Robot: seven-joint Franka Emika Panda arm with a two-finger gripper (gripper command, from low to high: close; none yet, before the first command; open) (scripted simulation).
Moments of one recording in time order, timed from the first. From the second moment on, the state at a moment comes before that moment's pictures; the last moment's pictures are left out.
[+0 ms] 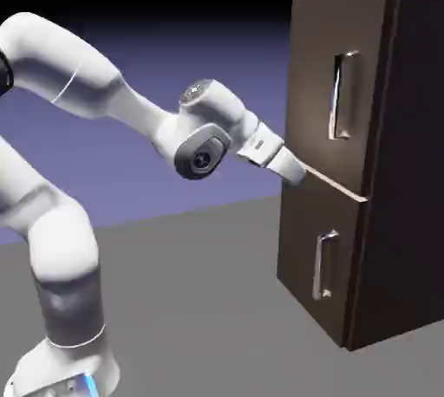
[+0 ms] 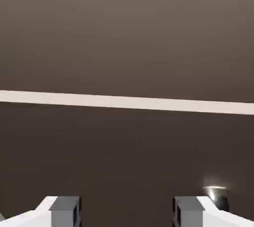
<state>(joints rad) 0.04 -0.59 -0.04 -2.79 -0.12 3.04 0.83</state>
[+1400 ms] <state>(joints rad) 0.50 -0.83 -0.59 -2.51 -1.94 3.03 2.27</state>
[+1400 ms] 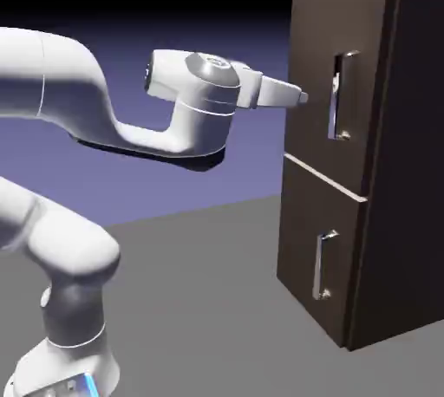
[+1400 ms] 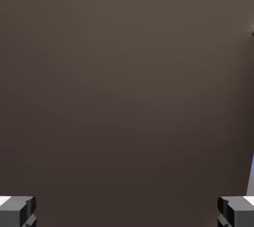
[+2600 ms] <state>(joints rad) 0.51 -0.83 -0.62 -2.46 -2.54 2.85 2.90</state>
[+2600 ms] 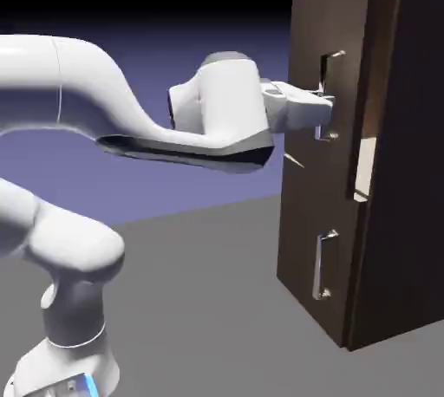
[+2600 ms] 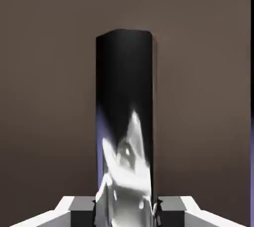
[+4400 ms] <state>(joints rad) -0.46 -0.83 1.13 -2.20 -0.81 1.36 2.50</state>
